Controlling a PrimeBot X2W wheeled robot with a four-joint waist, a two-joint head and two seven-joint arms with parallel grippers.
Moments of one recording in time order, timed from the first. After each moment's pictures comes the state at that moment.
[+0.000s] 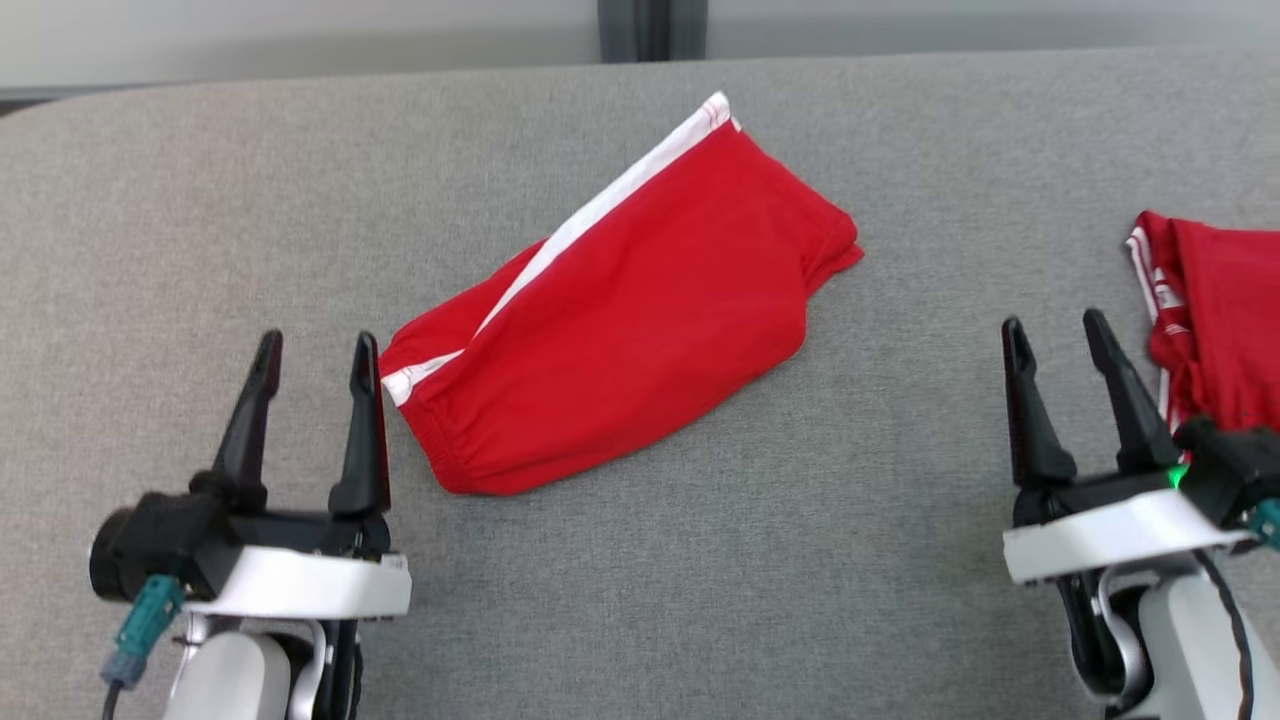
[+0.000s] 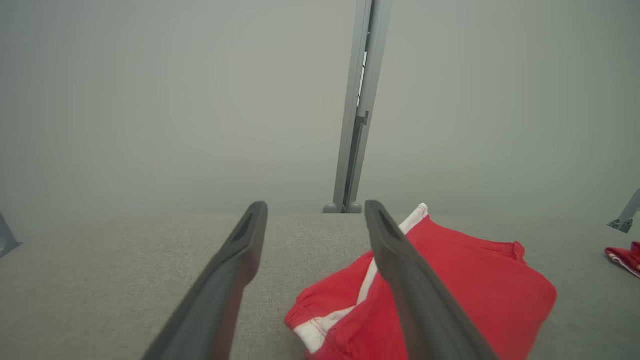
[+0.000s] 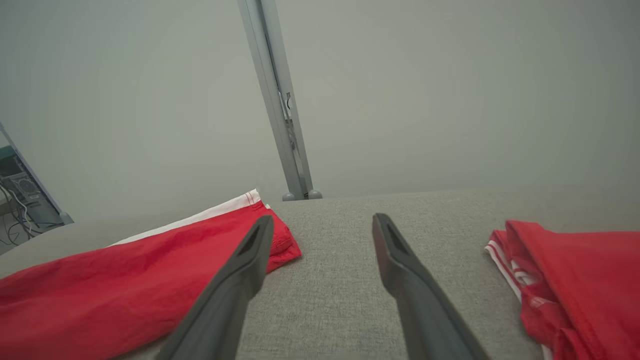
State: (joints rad) left arm -0.17 0.13 -0.11 0.02 -0.29 0.02 -0.26; right arm -0.29 -0.10 0.08 0.23 0.28 0.13 -0.26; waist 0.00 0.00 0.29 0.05
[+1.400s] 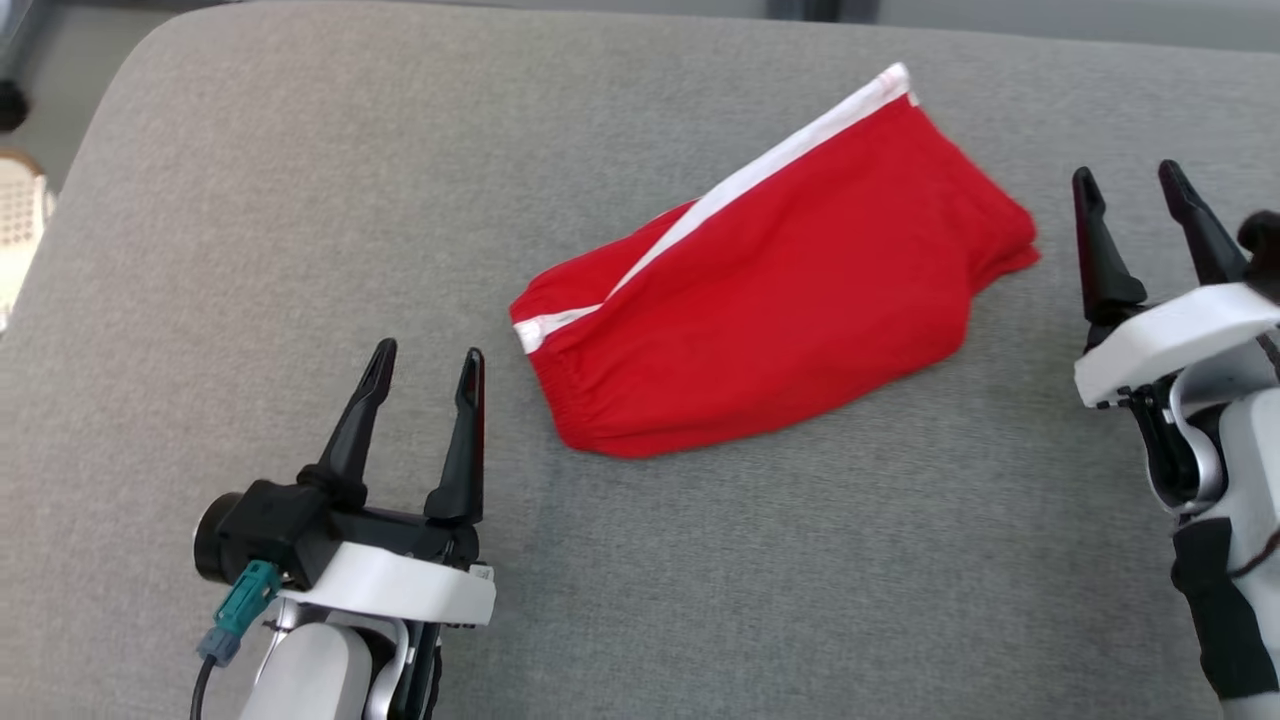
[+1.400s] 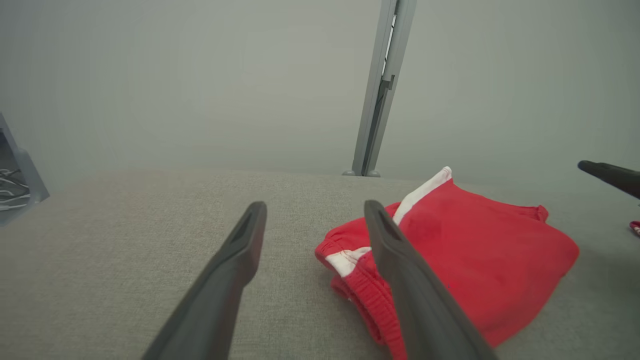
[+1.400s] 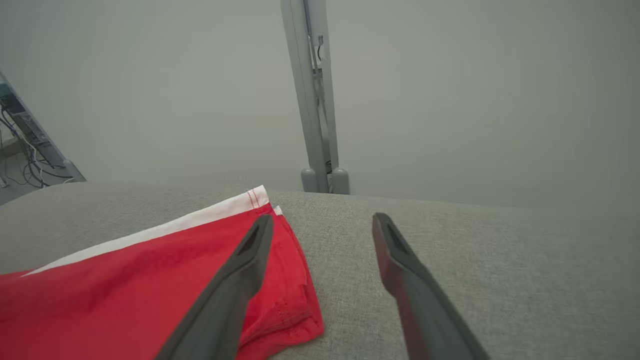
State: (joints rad) left arm -0.17 0.08 -0.22 0.07 -0.30 0.00 -0.26; right arm -0.59 -0.19 0.04 0.46 0.26 0.13 -0.09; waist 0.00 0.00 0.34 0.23
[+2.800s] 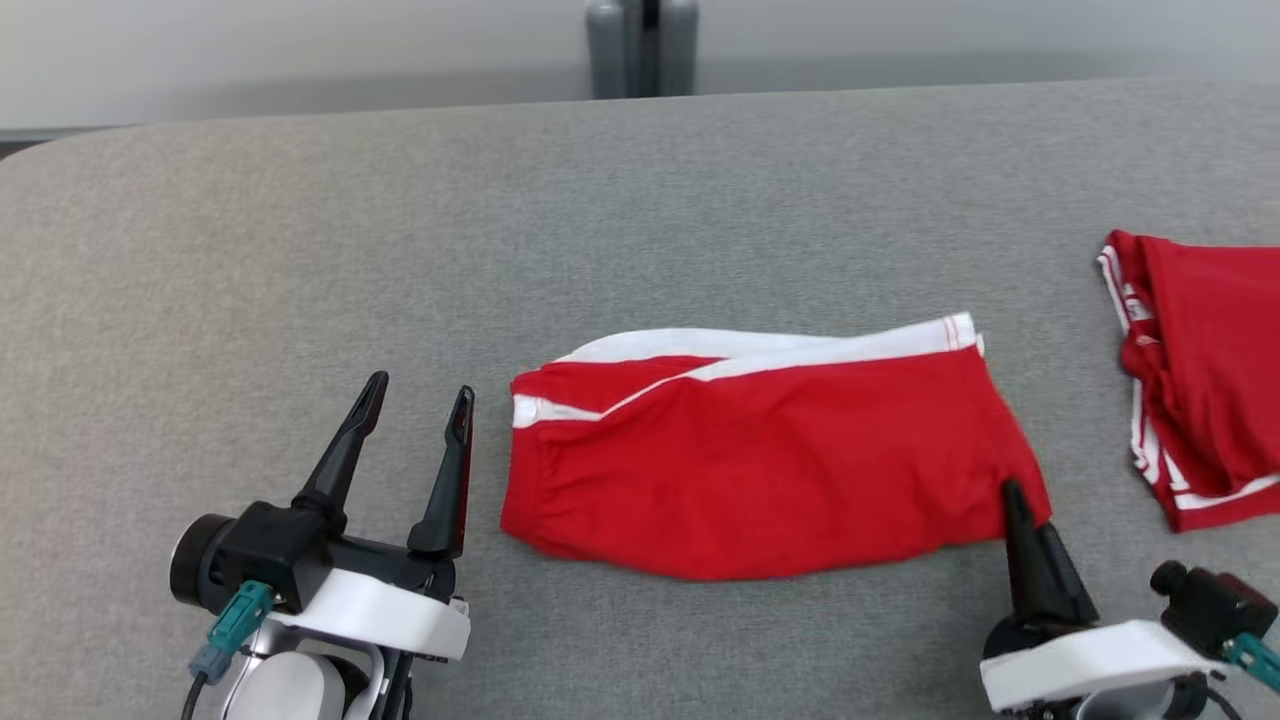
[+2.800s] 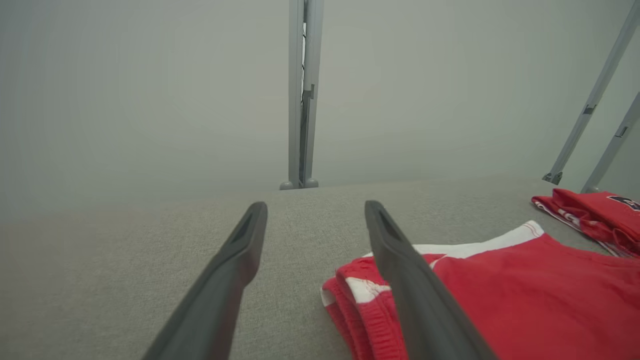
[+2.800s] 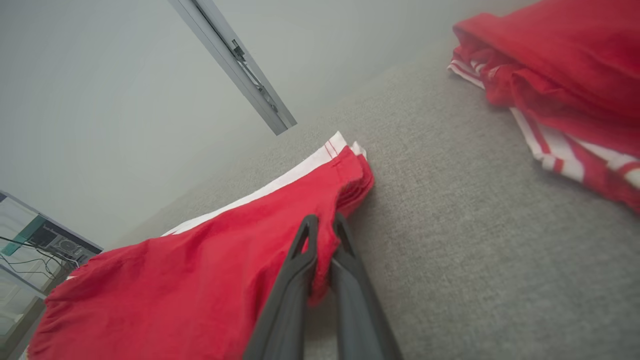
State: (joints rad) left arm -0.13 0.12 -0.20 0.07 -0.24 -0.04 -0.22; right arm -0.08 -0.05 0.10 0.28 0.61 0.13 -0.26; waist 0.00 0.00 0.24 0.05
